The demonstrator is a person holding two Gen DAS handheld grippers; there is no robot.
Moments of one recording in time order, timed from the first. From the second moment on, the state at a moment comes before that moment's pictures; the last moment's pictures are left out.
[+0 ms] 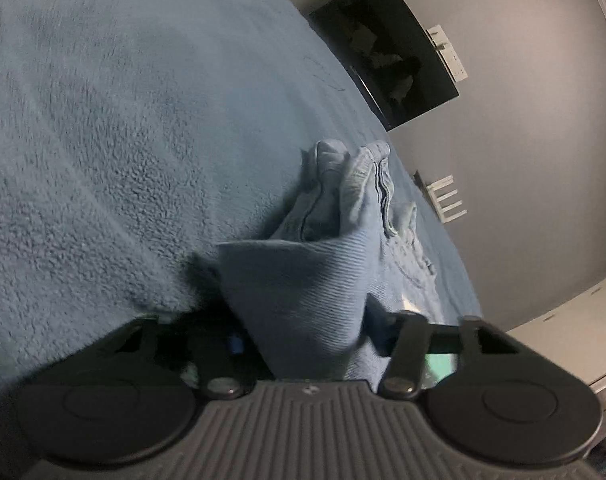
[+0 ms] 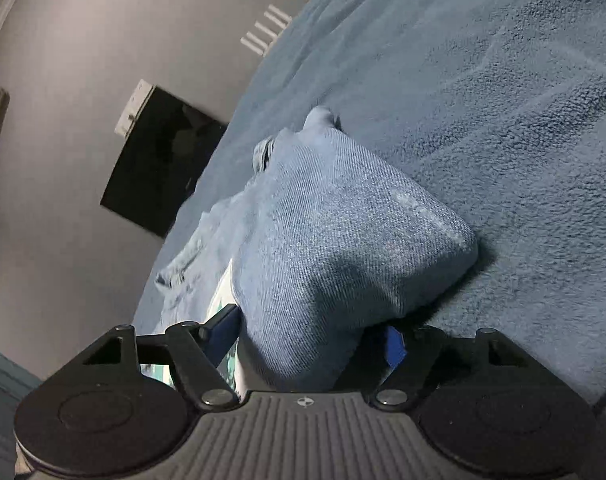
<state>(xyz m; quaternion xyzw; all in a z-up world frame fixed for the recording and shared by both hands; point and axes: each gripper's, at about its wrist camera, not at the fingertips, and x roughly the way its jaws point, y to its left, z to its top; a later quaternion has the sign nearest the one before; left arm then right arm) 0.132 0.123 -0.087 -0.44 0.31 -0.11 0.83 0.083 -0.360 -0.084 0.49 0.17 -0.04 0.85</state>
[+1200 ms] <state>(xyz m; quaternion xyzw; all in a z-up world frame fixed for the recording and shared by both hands) -0.043 0.133 0.010 -0.28 0.40 -0.04 0.87 -0.113 -0.375 -0.021 0.35 0.24 -0.14 0.89</state>
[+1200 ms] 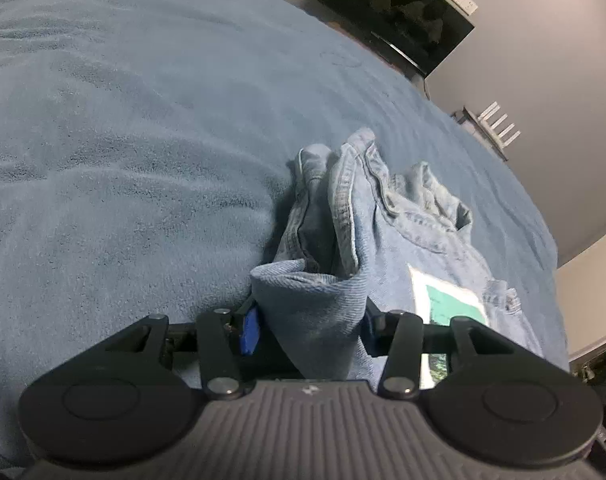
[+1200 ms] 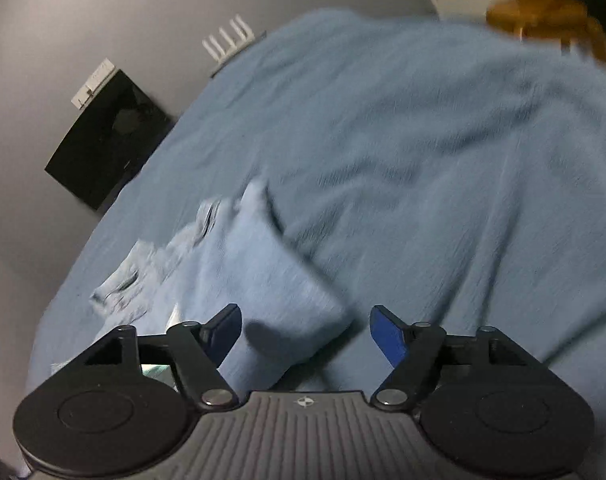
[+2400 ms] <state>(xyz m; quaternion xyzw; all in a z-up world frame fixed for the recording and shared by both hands) -0.018 0.149 -0.012 -0.35 0.38 -0.08 0.85 -0.030 -0.202 -0.043 0.19 0.30 0.07 0.93</state>
